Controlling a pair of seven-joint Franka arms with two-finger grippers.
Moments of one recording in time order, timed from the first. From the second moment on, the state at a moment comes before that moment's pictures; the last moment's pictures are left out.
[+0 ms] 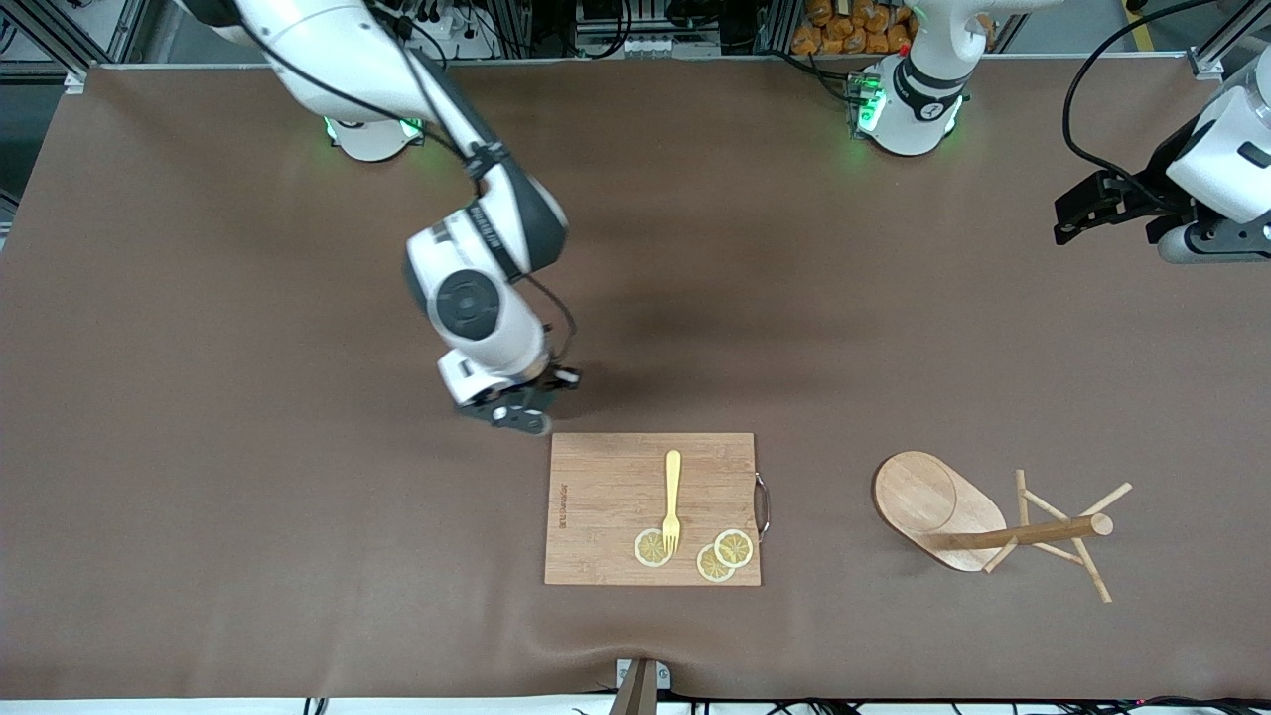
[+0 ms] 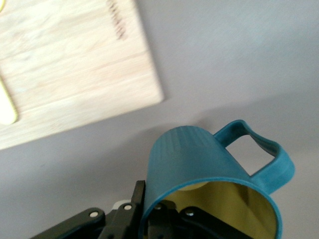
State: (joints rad) left arm -0.01 -0.03 -0.09 -1.57 0.01 1.48 -0.10; right arm 0.62 0.63 0.00 -1.51 0.14 2.12 0.86
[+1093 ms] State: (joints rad) left arm -0.01 -0.02 -0.09 -1.58 0.01 1.48 -0.10; right arm 0.82 0.82 -0.01 -1.35 0.21 2.21 1.21
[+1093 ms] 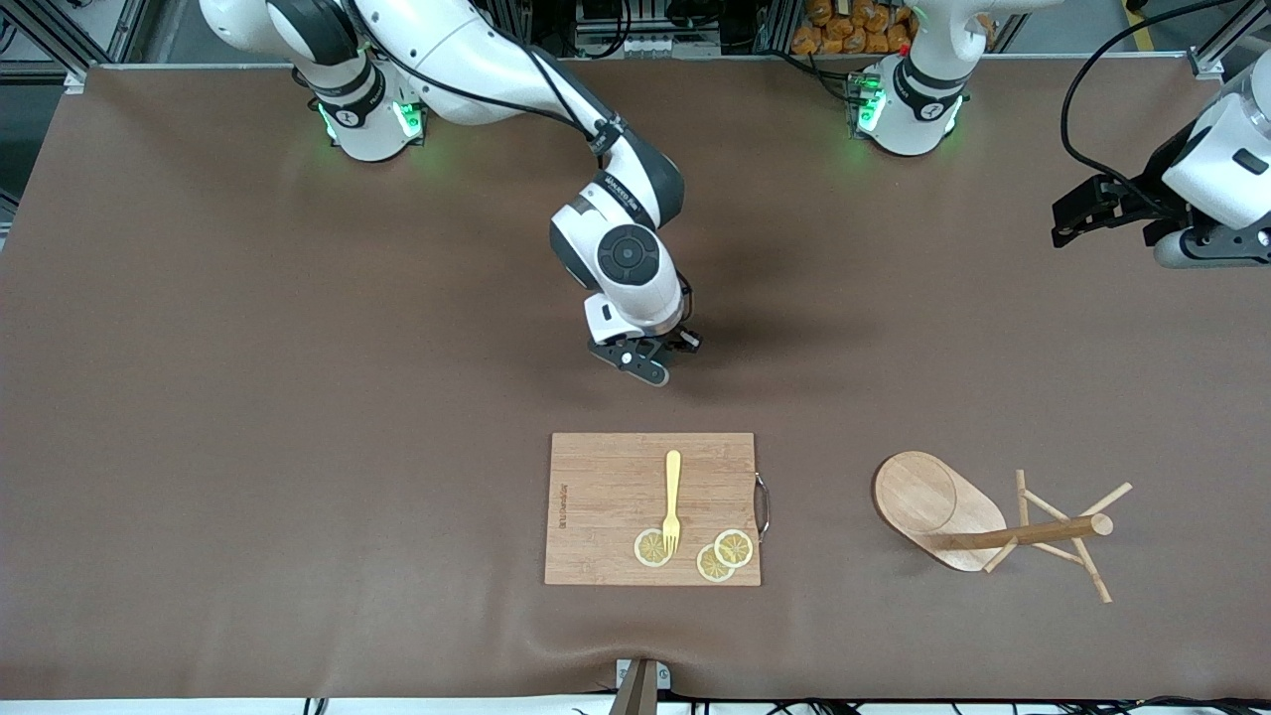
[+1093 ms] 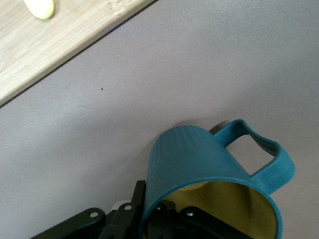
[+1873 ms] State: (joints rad) left arm -0.01 -0.02 -0.09 -1.58 0.01 1.49 -0.08; right arm 0.82 0.81 -0.02 -1.30 0.18 2.20 1.19
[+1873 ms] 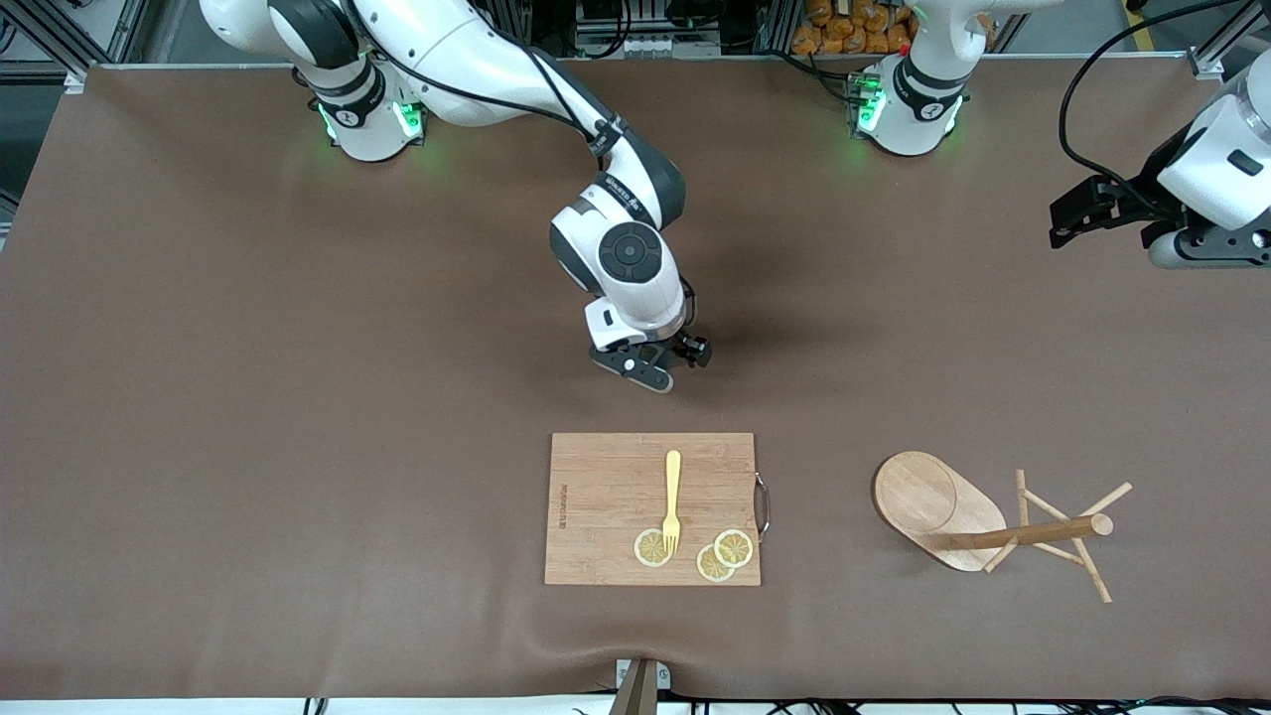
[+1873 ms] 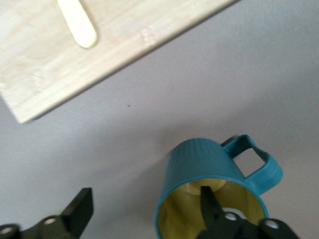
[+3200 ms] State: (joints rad) left arm -0.47 0.29 -0.16 -1.43 0.05 1.71 -1.36; right arm 0.10 0.27 -0.05 -1.48 0.16 1.62 0.02
